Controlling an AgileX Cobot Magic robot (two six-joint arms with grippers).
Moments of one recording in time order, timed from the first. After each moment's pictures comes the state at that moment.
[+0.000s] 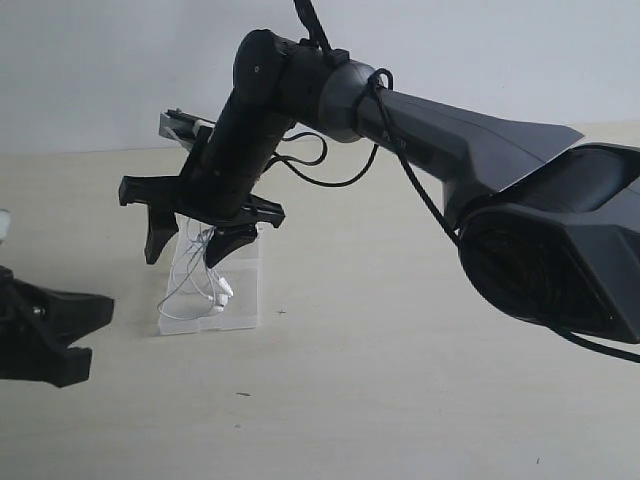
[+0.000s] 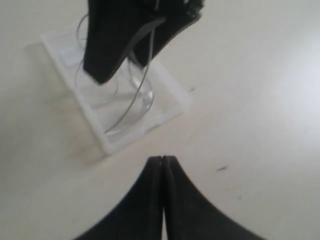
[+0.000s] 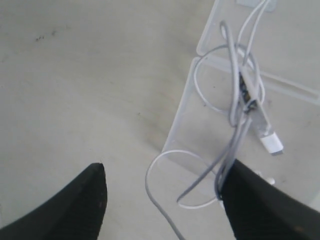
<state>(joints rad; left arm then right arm) -0.09 1.21 -0.34 1.26 -0.39 -1.14 0.67 2.55 -2.38 0.50 1.22 0.19</state>
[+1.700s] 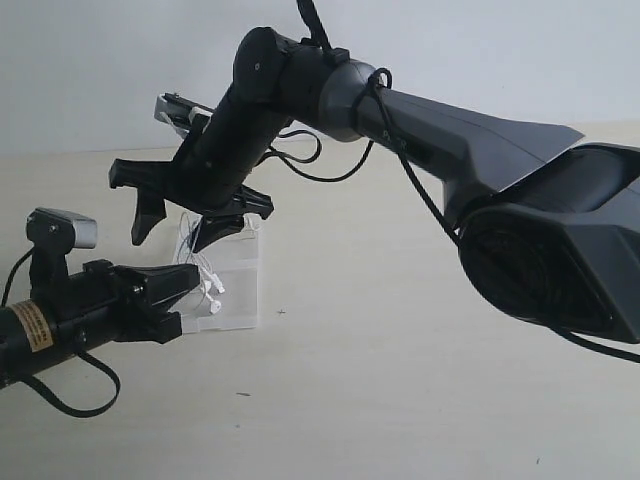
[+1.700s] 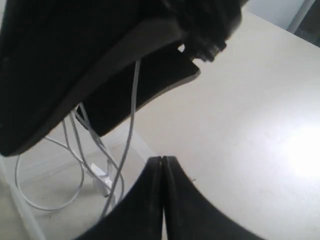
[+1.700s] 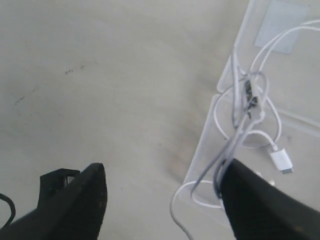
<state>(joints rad) -0.09 1.96 -0.46 0.58 -1.15 -0.42 0.67 2.55 -2.39 0.53 1.13 0.19</state>
